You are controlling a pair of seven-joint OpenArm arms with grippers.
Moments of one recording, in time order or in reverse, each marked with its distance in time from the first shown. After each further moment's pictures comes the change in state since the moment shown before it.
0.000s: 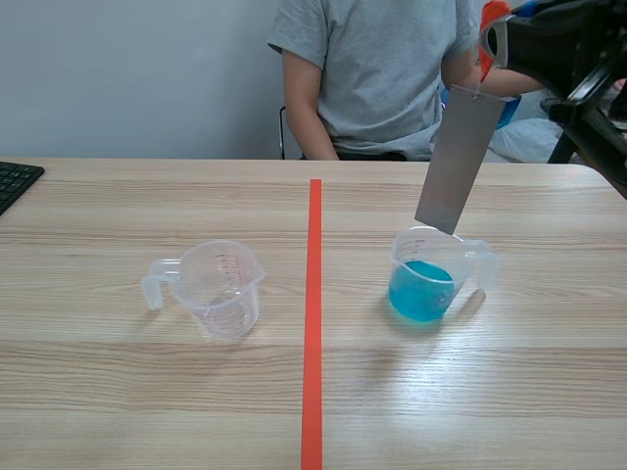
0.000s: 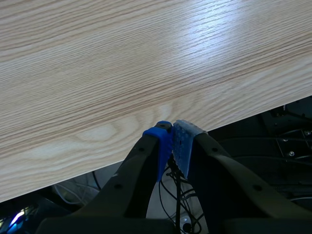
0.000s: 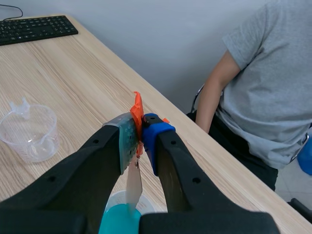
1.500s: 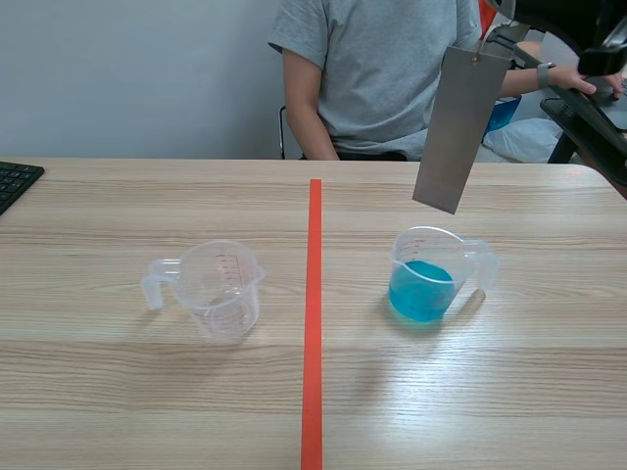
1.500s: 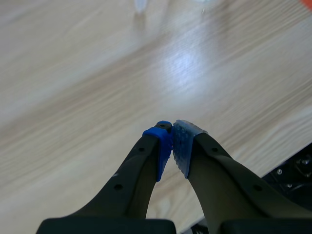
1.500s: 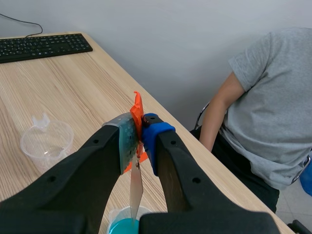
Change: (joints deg) left arm -6.7 -11.1 0.0 8.0 -0.5 -4.4 0.2; right arm 0.0 0.0 2.6 6.7 7.4 0.0 -6.3
